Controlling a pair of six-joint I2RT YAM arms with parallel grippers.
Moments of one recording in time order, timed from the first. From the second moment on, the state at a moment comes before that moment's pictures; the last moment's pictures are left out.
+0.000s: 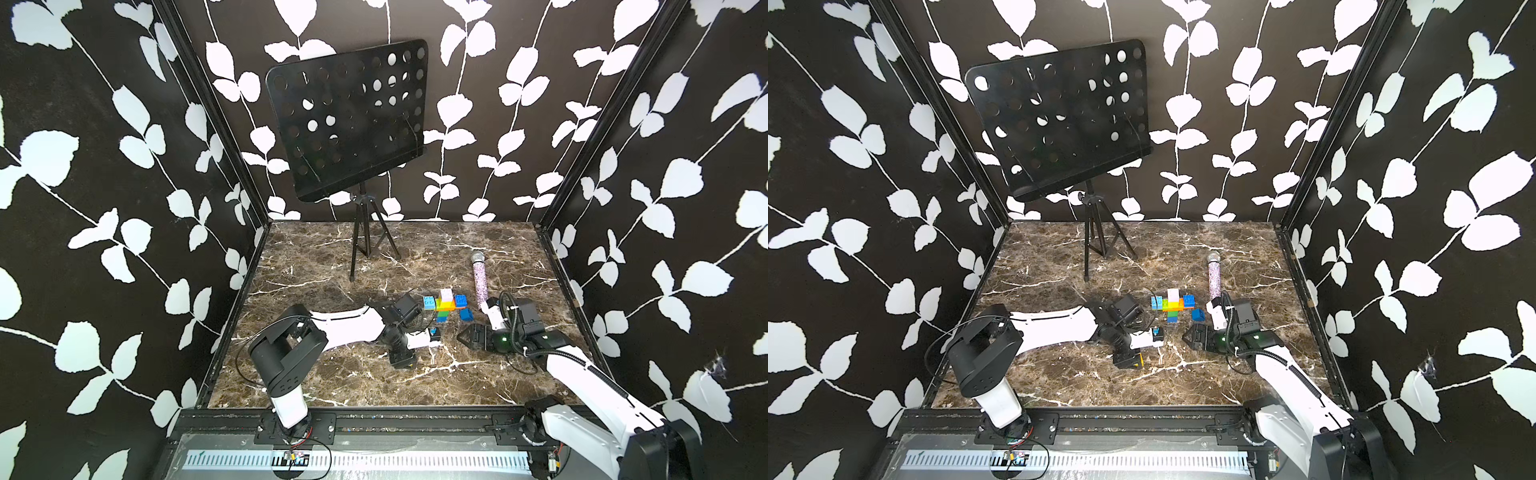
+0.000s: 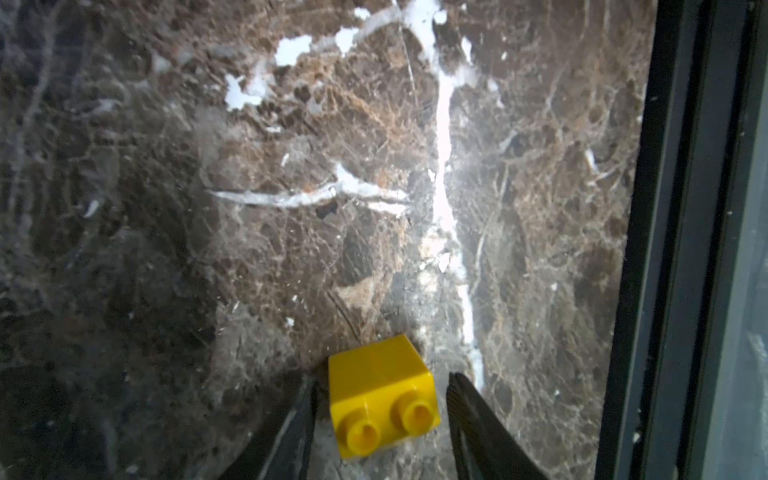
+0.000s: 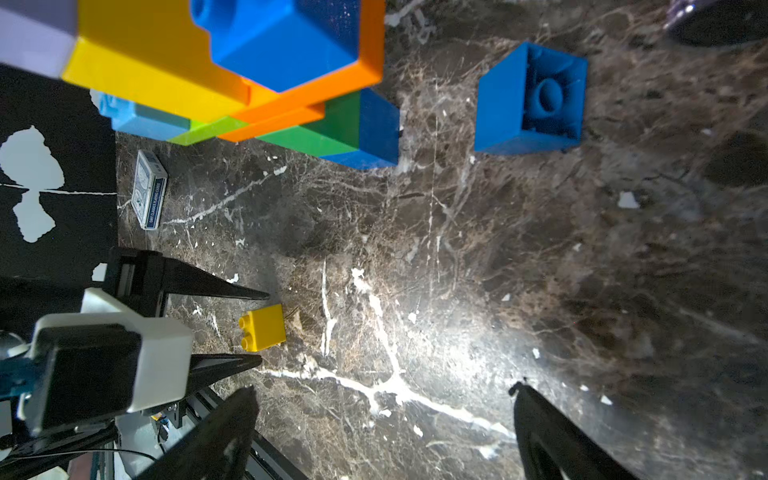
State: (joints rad) left arm -0.94 1.73 1.00 -0.56 0.37 0.48; right arm 0.27 0.98 0.50 -0.51 -0.49 0.40
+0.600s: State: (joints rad) left arm -0.94 1.77 1.05 -0.57 0.36 0.39; right arm 0.27 1.01 0.50 -0.51 -0.47 0.39
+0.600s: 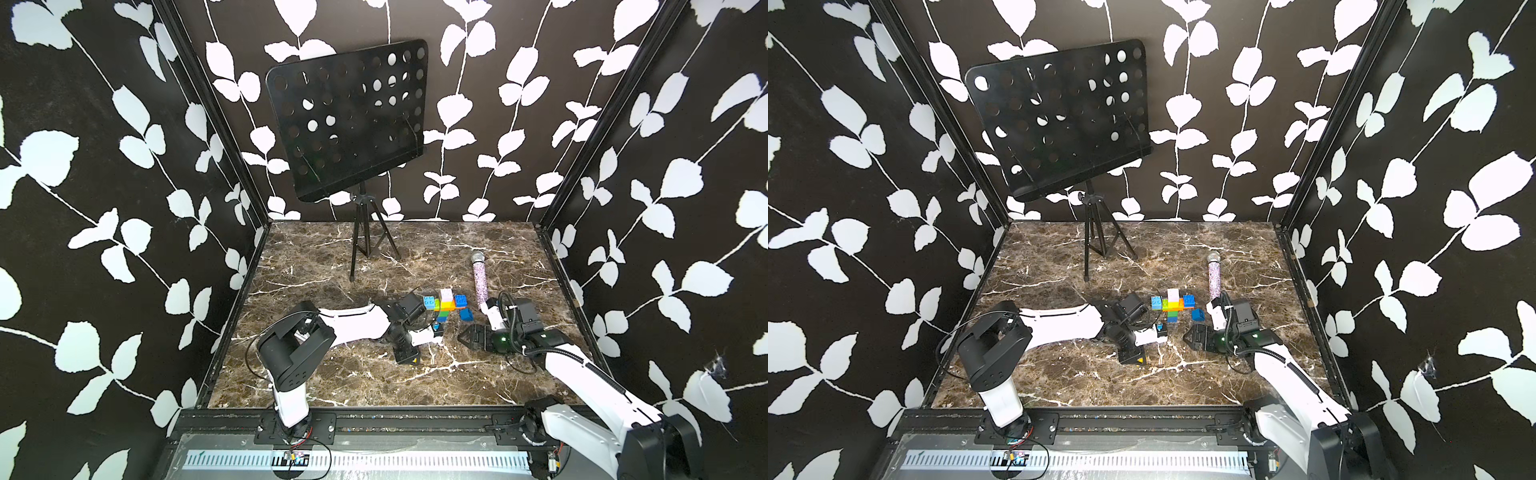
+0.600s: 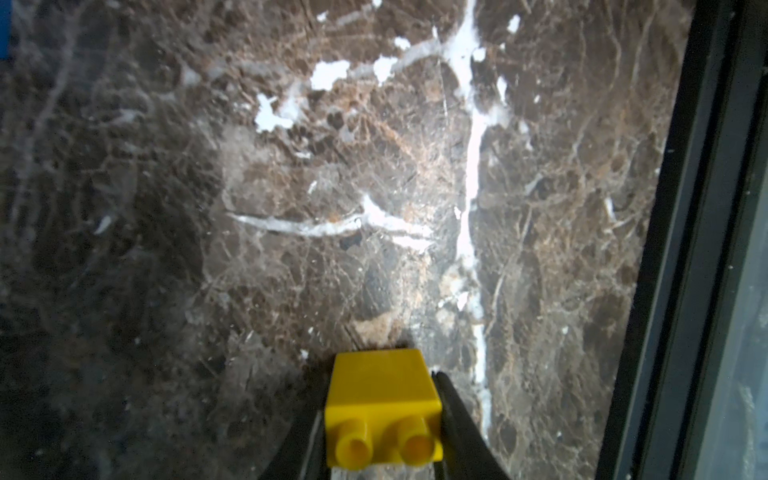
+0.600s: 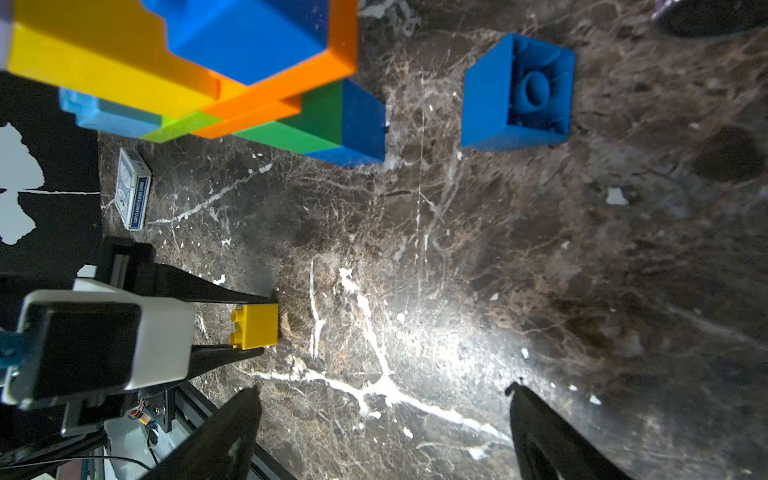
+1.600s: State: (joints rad) left arm -0.76 1.77 1.54 -0.83 0.33 0.95; right arm 0.29 0.96 0.49 -0.50 -0.40 0.34
